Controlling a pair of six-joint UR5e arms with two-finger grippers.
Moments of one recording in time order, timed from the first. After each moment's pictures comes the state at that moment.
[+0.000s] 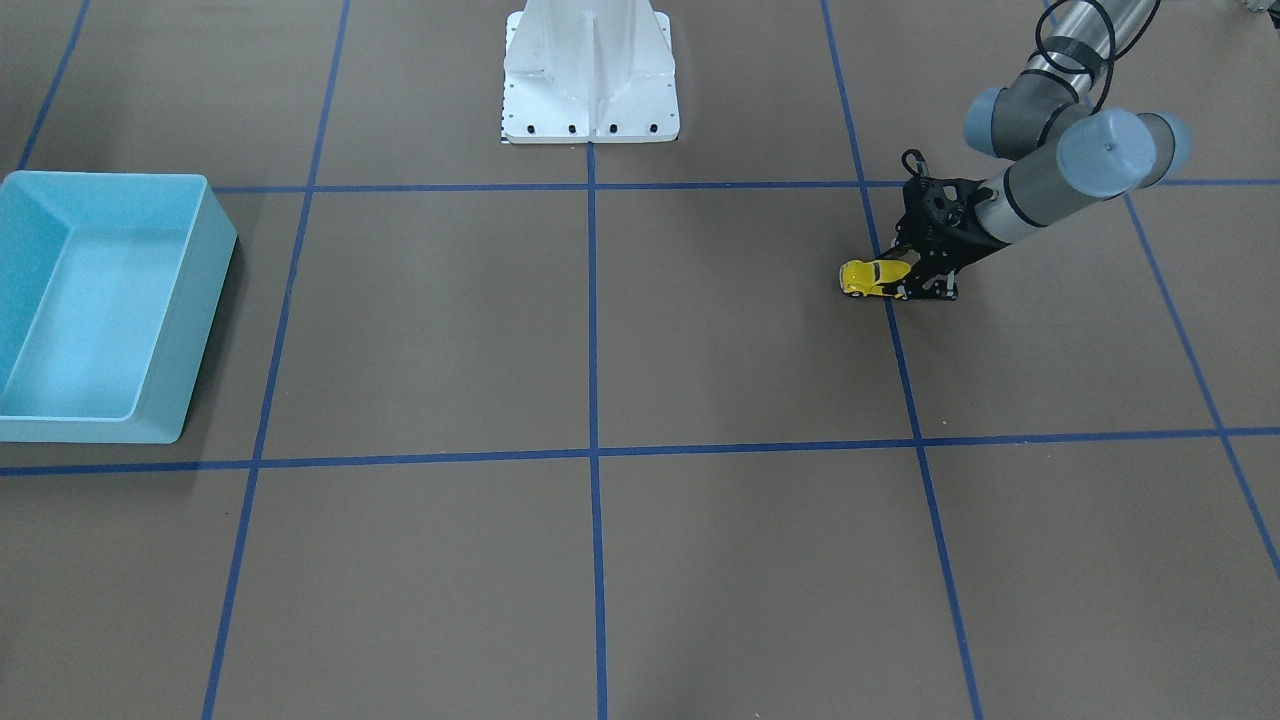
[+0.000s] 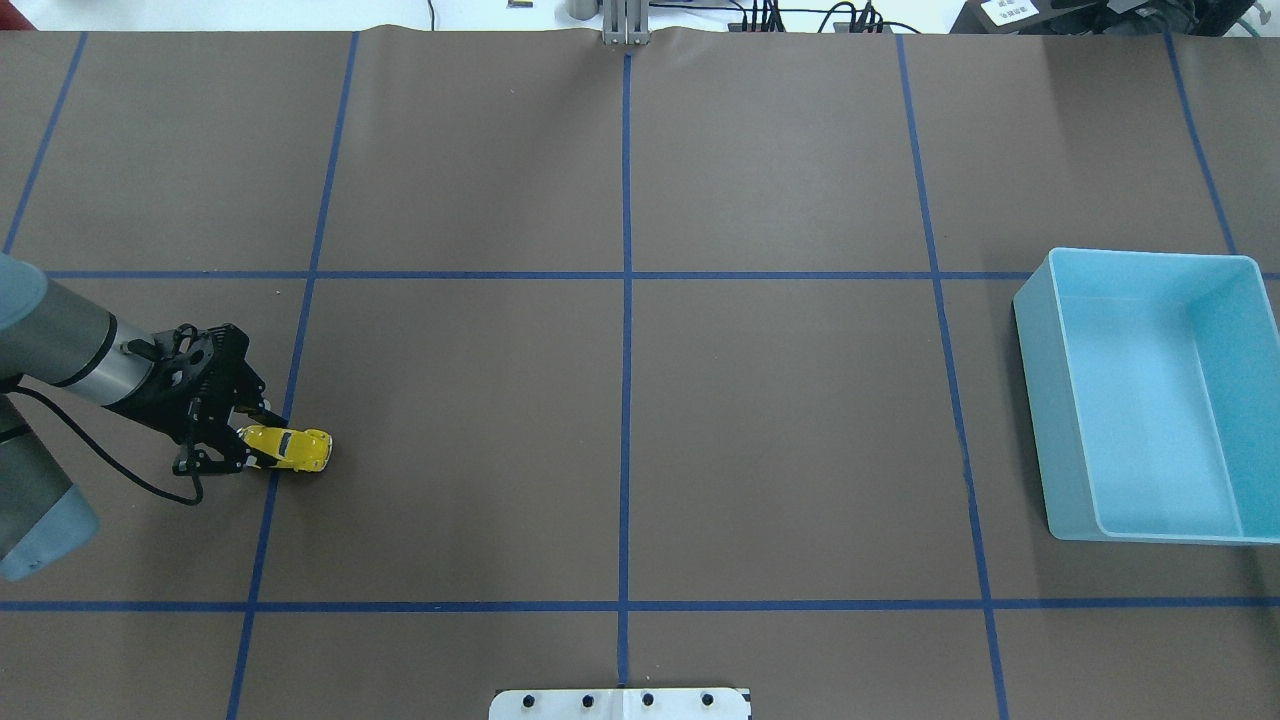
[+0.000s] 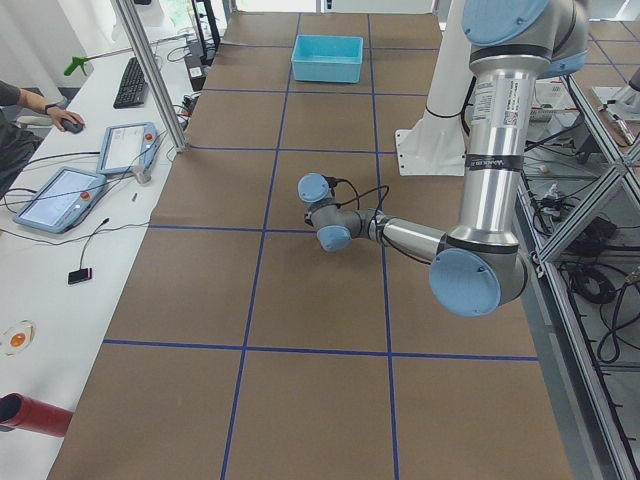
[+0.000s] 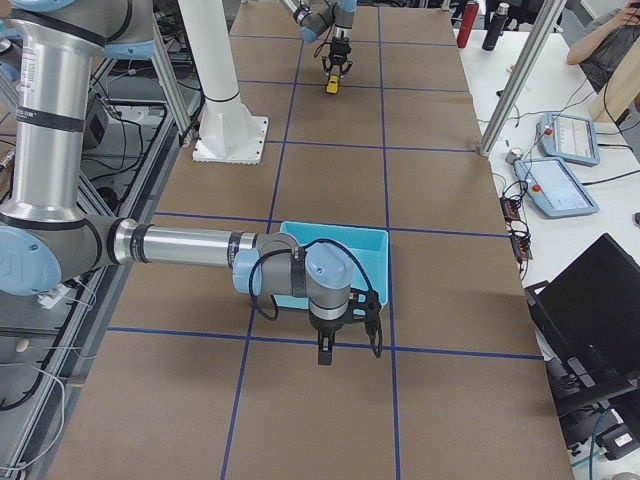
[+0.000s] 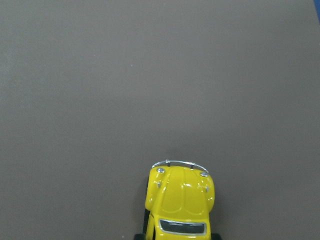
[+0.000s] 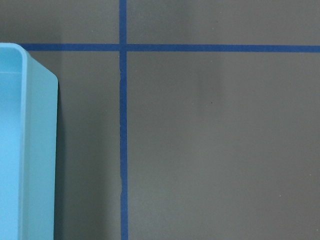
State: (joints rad) left arm -0.76 -1.64 -1.63 -2.38 -2.37 0.38; right arm 1.58 -1.76 1.73 -1.54 2.28 0.01
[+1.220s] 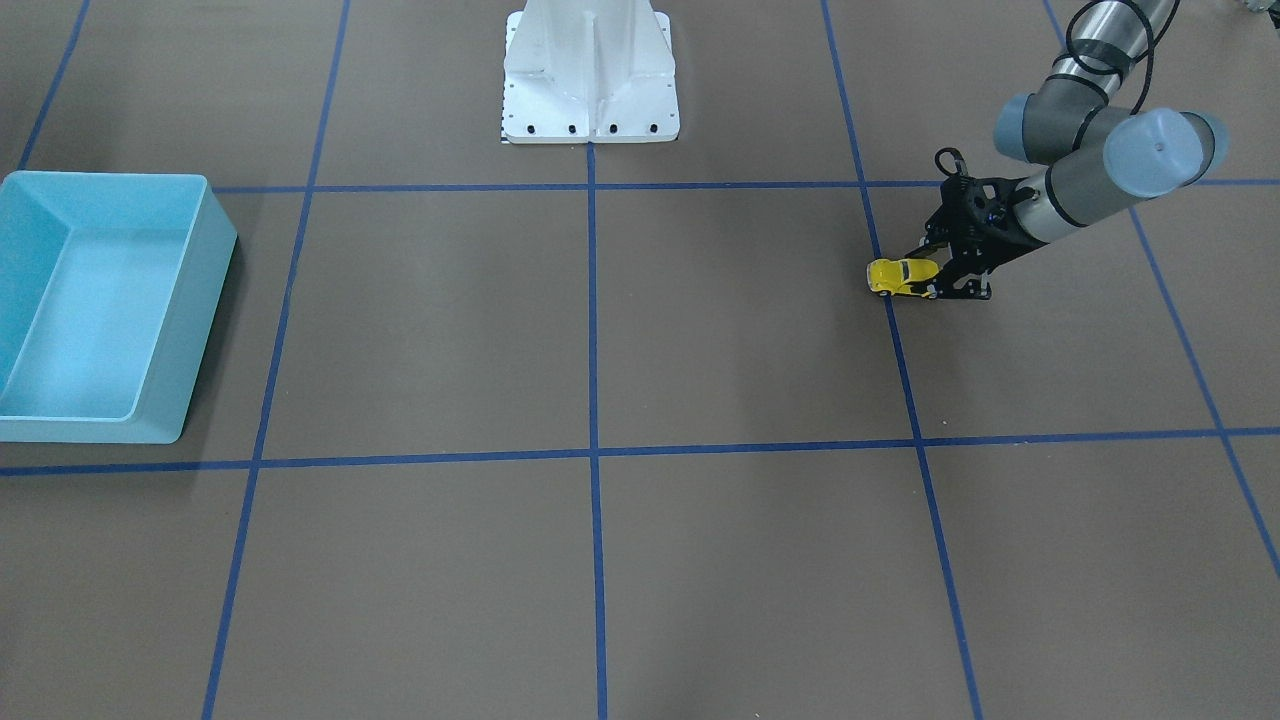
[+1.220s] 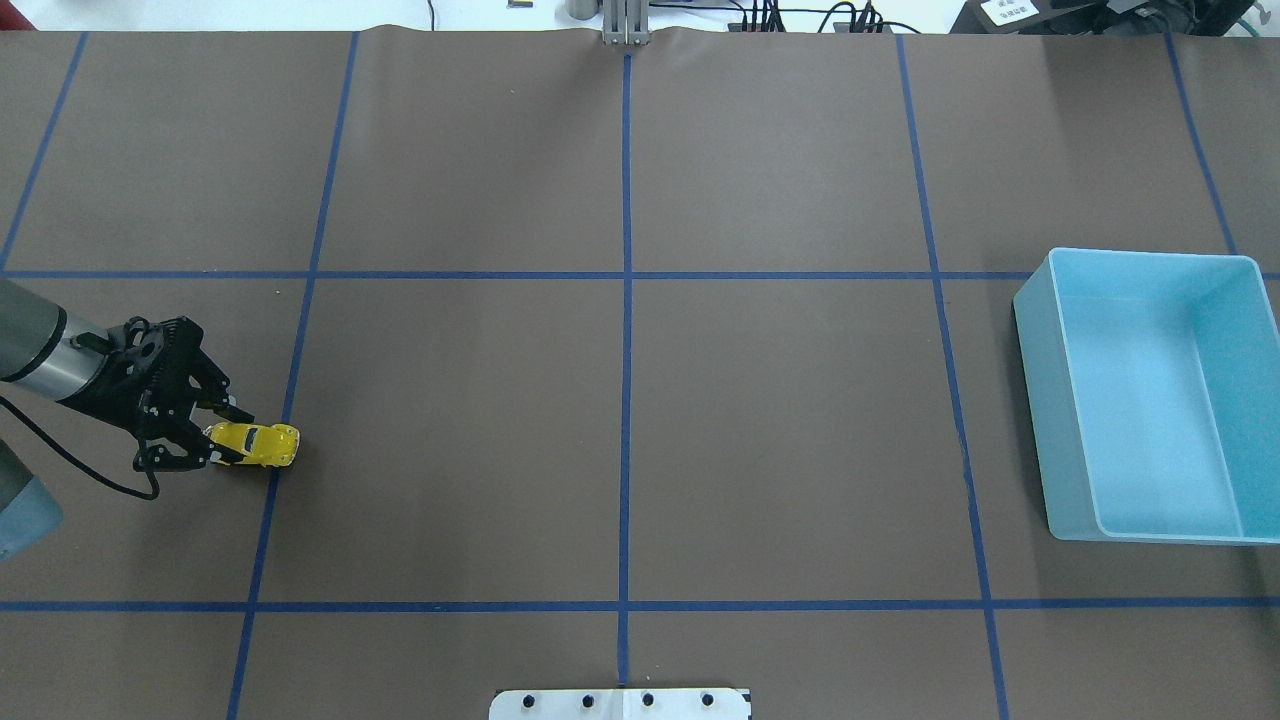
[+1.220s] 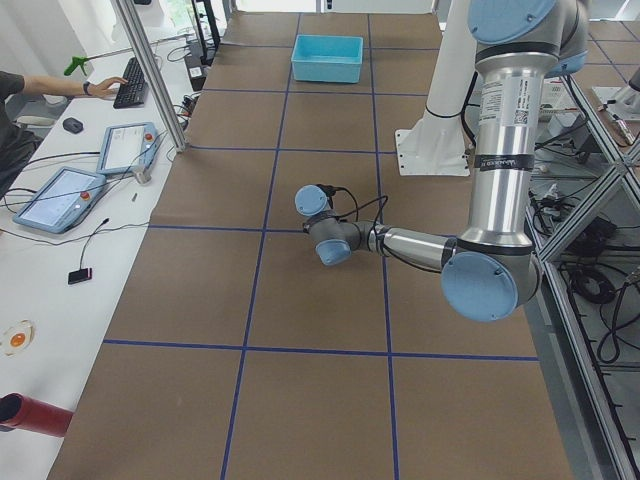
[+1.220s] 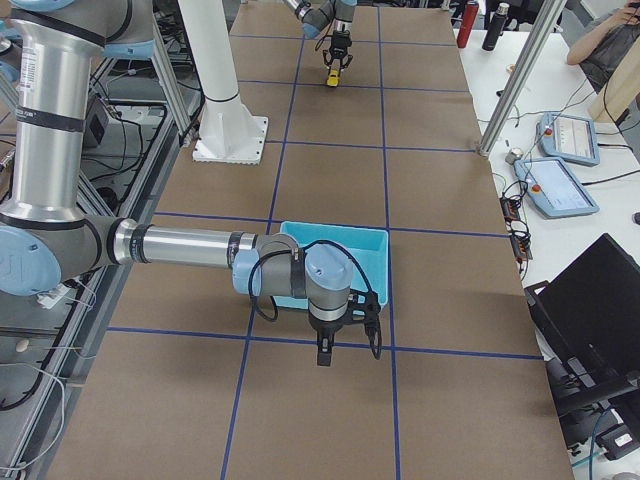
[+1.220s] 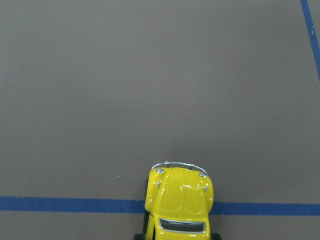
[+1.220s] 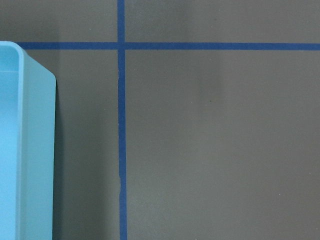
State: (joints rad) left arm -0.81 -1.60 -1.59 -2.47 -2.42 0.39; right arm 1.58 -1.76 1.73 -1.54 2.28 0.01
